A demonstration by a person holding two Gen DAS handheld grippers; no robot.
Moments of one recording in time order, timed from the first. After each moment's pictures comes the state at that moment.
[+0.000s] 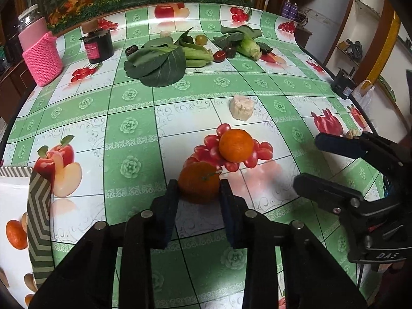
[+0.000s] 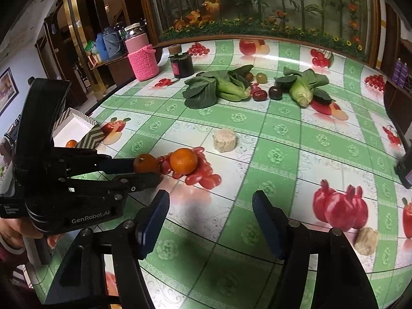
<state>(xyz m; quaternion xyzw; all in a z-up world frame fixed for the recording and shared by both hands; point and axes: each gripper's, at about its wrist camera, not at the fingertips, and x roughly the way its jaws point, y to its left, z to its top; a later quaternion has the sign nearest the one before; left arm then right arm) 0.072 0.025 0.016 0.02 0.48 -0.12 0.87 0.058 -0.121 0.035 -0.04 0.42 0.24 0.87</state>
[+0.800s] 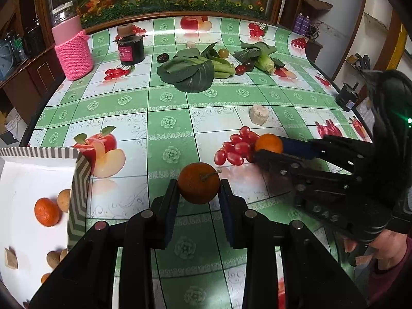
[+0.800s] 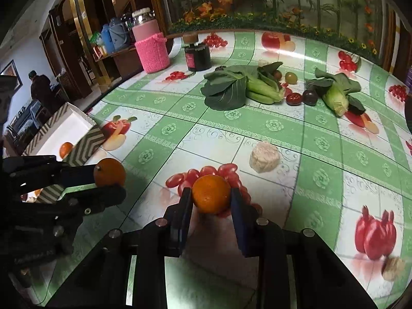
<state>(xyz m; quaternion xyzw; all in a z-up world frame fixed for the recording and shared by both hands) 0.045 0.058 0.042 0.00 0.46 -0.09 0.88 0.076 -0.080 0.023 -0.05 0.42 0.25 0.87</state>
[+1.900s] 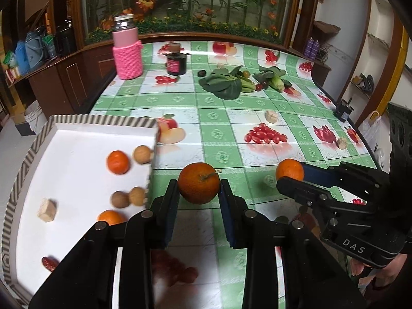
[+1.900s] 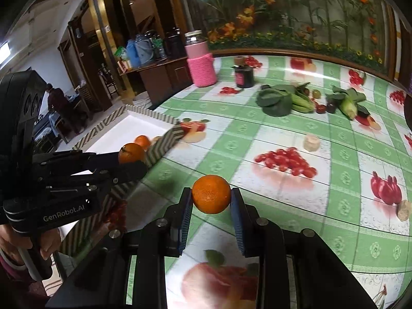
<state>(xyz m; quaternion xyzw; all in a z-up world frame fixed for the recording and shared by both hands) -0.049 0.124 0.077 -0.02 0.41 -0.04 0.91 -0.036 -0.032 0.064 -0.03 0.38 0.31 0.87</state>
